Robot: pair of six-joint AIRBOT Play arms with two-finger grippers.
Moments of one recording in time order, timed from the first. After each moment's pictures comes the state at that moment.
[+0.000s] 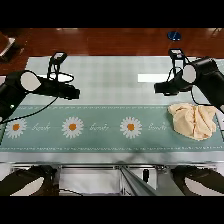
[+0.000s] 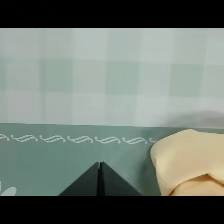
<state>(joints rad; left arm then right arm) -0.26 -1.16 1.02 1.28 -0.95 -1.40 0.28 -1.27 1.20 -1.71 1.19 1.88</state>
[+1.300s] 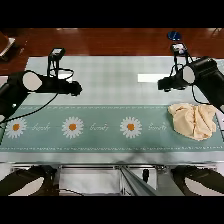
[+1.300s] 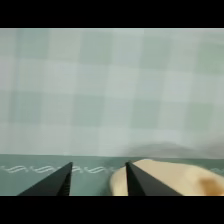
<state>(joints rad) -0.26 -1.19 1.02 1.27 -0.83 -1.43 0.28 -1.27 1.20 -1.89 1.12 1.87</state>
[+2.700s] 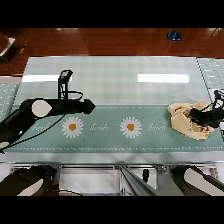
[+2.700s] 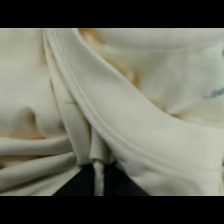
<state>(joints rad) -0.42 -1.03 0.72 1.06 -0.67 -1.51 -0.45 -1.19 0.68 -1.42 0.95 1.55</state>
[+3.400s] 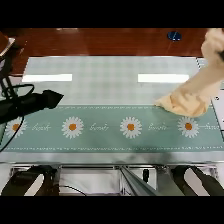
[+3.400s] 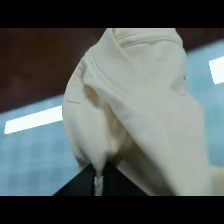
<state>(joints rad) -0.07 -0.60 0.71 1.09 -0.93 -1.55 -0.45 -0.89 1.25 -0.77 1.07 1.26</state>
